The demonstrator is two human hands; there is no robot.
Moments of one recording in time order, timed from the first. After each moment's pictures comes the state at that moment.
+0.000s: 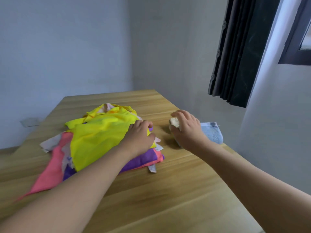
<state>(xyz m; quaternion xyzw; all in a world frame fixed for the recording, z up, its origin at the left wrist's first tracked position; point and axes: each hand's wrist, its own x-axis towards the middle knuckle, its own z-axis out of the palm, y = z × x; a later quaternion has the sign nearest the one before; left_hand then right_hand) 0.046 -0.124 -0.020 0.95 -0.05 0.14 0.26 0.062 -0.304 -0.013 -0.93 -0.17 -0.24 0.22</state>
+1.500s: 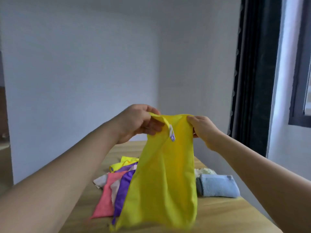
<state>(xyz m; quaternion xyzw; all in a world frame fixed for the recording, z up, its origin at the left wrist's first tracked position) -0.161 -0.041 0.240 0.78 -0.14 0.12 0.60 -0.052 -0.241 0.208 -0.79 -0.16 -0.14 0.58</state>
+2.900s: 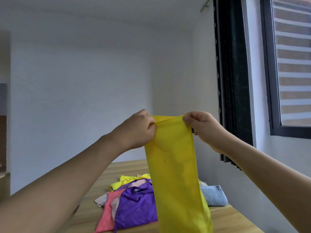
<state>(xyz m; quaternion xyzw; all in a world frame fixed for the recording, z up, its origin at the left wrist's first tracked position) -0.260 -0.099 0.292 0.92 -0.14 0.35 0.07 -0.209 -0.309 0.276 -0.73 -0.33 -0.22 0.55</state>
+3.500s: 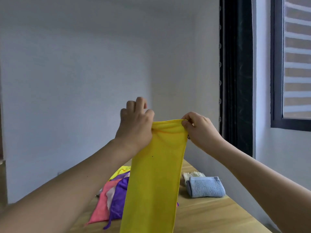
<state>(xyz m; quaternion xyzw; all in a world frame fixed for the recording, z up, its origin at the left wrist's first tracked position) -0.207 -0.099 0.250 0.82 -0.08 0.55 -0.11 -0.162 -0.295 0.240 -0.82 -0.25 -0.35 0.37</state>
